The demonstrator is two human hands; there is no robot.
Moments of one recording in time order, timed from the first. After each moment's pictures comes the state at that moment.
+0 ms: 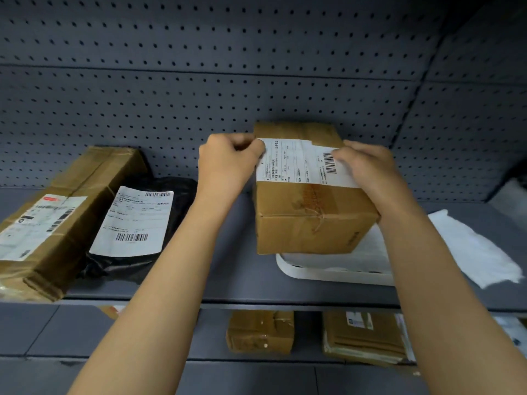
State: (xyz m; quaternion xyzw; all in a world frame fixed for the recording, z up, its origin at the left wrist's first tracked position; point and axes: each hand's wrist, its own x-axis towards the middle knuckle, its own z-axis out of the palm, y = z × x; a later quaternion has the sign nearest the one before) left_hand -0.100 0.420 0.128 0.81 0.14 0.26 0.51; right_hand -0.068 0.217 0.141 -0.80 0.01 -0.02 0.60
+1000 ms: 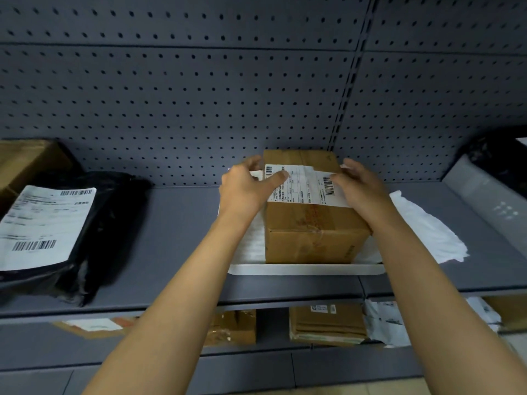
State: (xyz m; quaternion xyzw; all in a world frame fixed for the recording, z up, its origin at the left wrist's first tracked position) left_hand -0.049 0.300 0.054 0.85 0.14 0.13 0.50; right_hand -0.028 0.104 0.070 -0.84 0.05 0.01 0.54
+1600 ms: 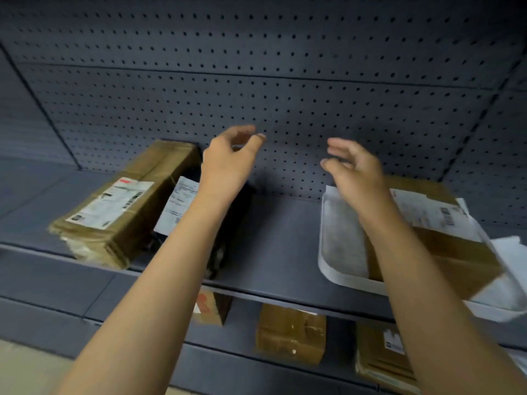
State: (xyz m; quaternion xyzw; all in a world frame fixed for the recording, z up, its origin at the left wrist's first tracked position) left_hand -0.142 0.485 0.127 0.78 0.21 0.30 0.52; right_hand -0.074 0.297 0.112 -0.80 -0.16 -0.04 0.57
